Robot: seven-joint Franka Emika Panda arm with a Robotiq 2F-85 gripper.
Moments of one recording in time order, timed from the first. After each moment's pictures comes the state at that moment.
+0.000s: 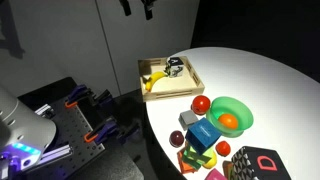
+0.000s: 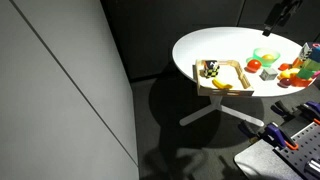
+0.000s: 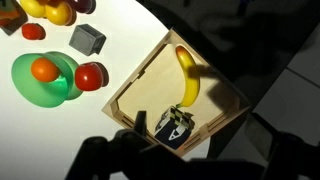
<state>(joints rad) -0.01 -0.47 -0.01 -2.61 -0.10 2.26 -0.09</state>
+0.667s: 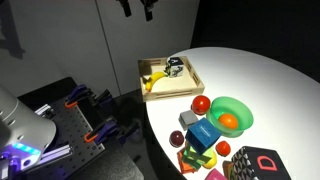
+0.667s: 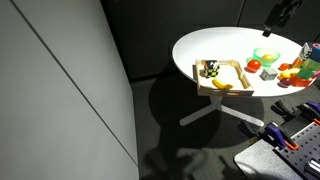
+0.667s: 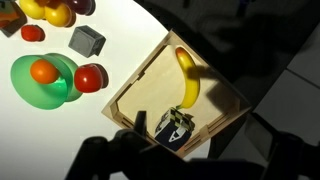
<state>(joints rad) -0.01 -0.46 -0.01 -2.61 -0.10 2.26 -0.09</state>
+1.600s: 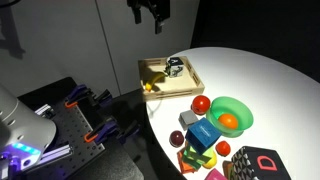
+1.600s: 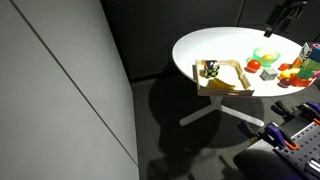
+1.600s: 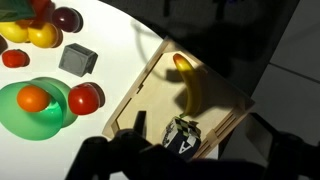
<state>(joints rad) -0.02 -0.35 -0.13 -2.54 0.00 2.23 -0.16</state>
